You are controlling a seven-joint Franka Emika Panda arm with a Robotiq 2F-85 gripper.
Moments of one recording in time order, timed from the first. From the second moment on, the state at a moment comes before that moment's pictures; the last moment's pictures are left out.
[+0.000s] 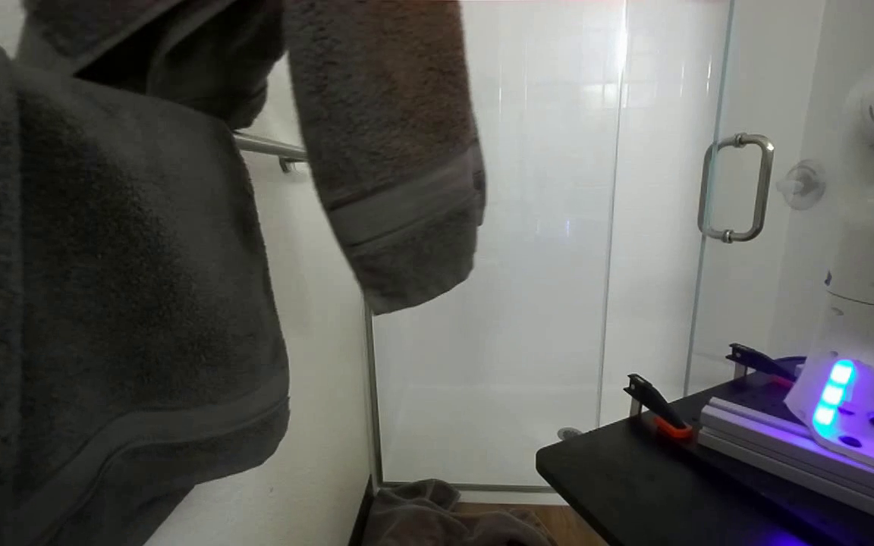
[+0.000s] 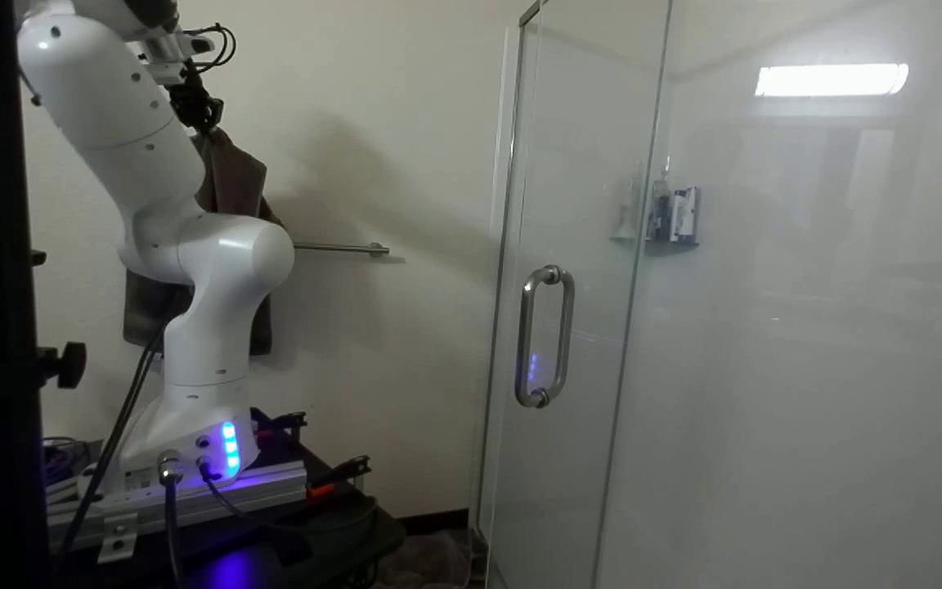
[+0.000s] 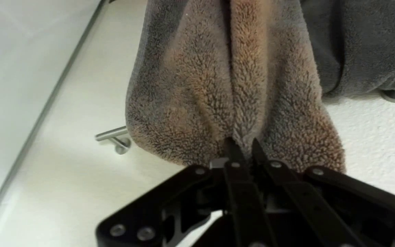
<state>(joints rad) 0.58 -0.73 0.61 -2.05 0.01 1.96 0.51</state>
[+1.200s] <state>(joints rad) 0.53 -1.48 0.38 -2.21 -0.39 1.23 0.63</state>
